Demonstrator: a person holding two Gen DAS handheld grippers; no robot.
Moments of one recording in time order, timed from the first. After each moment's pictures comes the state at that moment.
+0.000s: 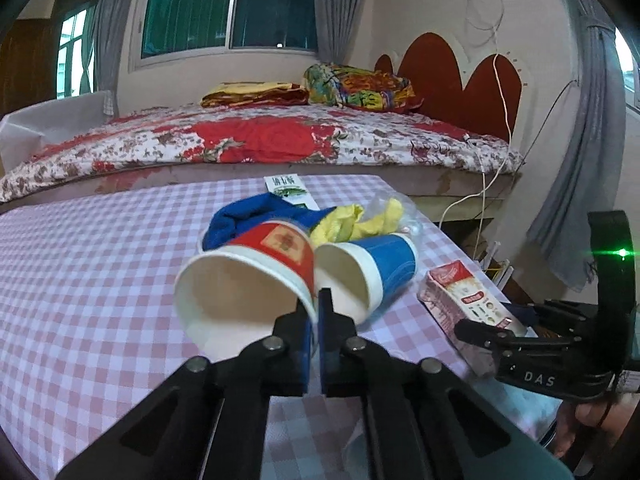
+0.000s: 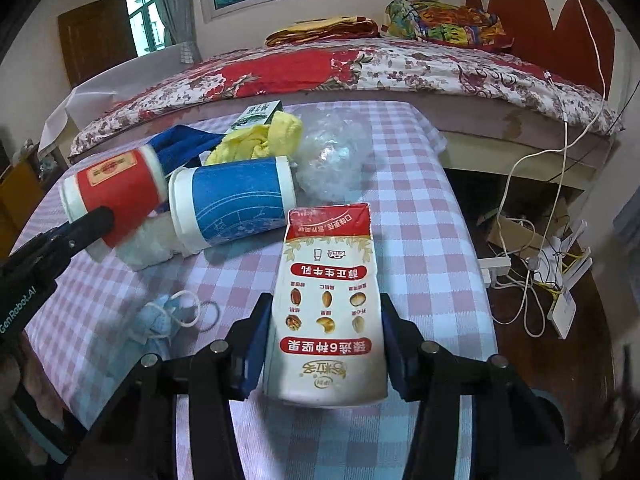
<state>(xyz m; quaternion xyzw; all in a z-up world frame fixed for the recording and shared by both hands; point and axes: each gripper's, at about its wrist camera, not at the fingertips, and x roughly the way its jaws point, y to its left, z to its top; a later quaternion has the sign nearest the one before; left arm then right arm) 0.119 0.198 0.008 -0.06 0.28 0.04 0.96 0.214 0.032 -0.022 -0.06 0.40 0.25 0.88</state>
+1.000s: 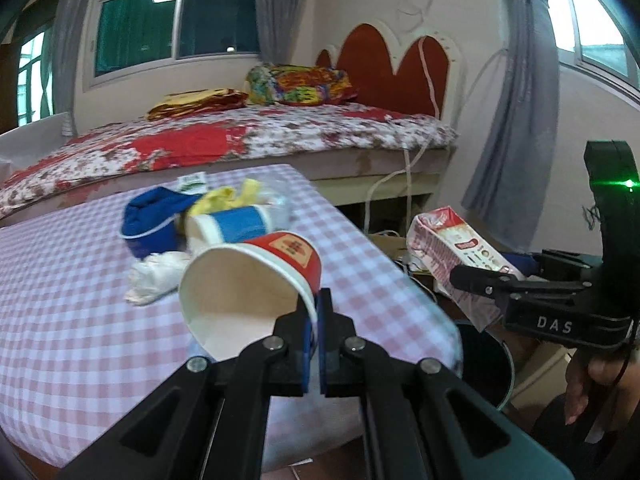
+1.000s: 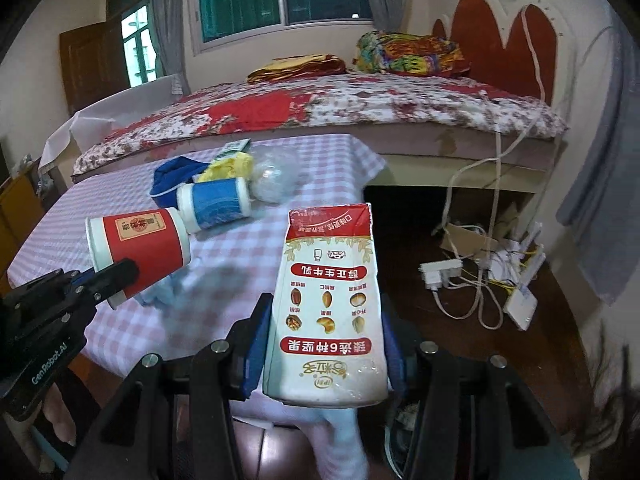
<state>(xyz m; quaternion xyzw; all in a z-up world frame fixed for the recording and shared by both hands) 0.067 0.084 0.020 -0.03 0.28 -0.04 0.96 0.129 -0.090 0.028 -0.05 0.35 0.21 0.91</state>
